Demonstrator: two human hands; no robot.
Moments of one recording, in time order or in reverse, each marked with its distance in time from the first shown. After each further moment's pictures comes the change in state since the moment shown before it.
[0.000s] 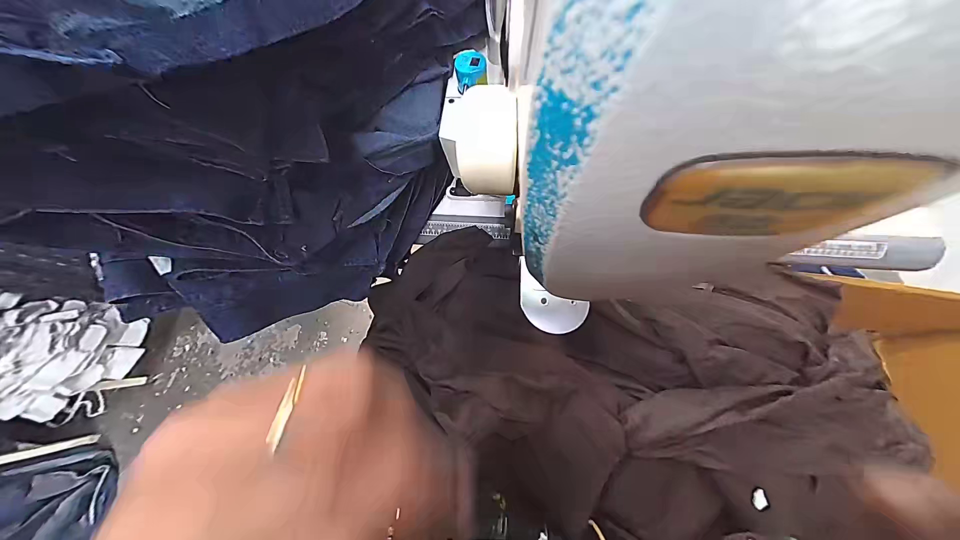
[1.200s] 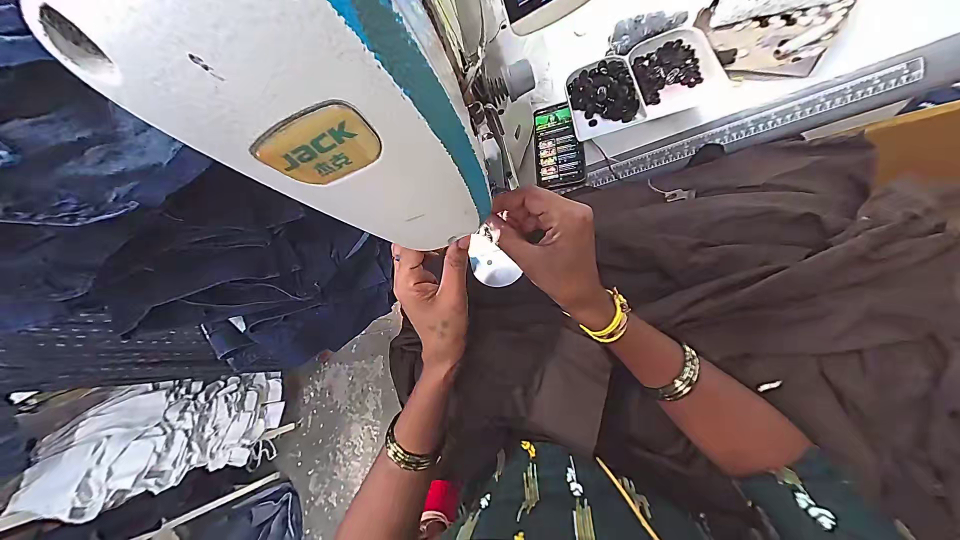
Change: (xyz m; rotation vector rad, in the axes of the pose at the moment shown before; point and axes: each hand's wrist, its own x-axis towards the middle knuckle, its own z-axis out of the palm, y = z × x) left_hand 0.071 -0.056 0.153 -0.156 0.564 -0.082; right_hand 0.019 0.140 0.072 0.198 0.394 -0.021
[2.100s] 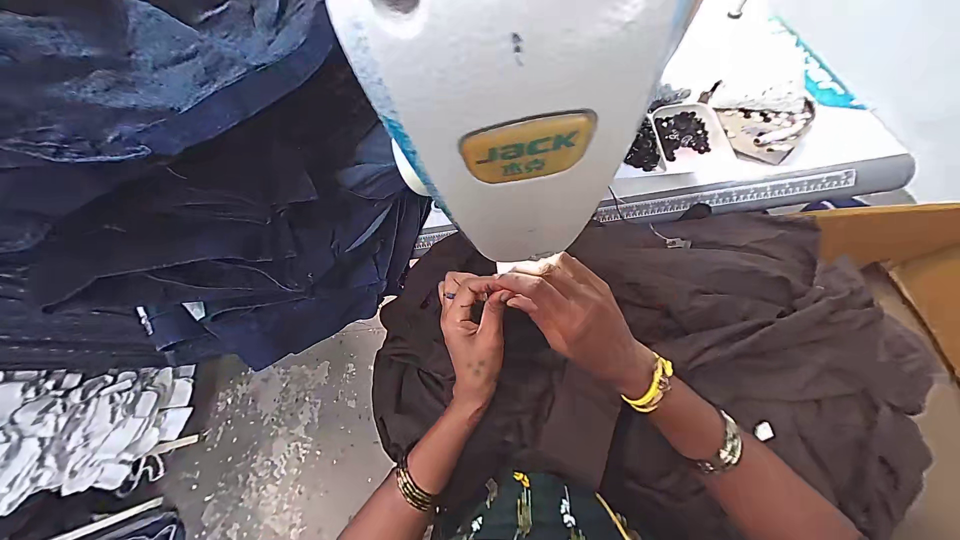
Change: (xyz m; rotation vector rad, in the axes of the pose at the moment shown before) left_hand -0.042 -0.019 -0.001 -0.100 0.024 -0.179; right_hand -0.027 -0.008 -0.012 -0.550 -0.369 -0.399
